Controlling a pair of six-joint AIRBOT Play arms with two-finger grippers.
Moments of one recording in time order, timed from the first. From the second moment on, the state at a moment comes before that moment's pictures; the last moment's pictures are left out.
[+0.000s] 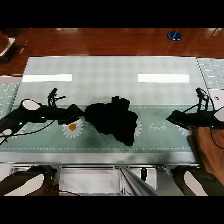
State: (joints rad) left arm -0.06 -1.21 0.59 0.67 -0.87 -1.39; right arm -0.18 -0.87 0.56 -1.14 1.04 1.52
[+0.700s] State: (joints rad) left arm -0.17 -1.46 0.78 0.61 -0.89 -1.30; right arm 0.15 -0.87 0.46 -1.09 1.06 1.60
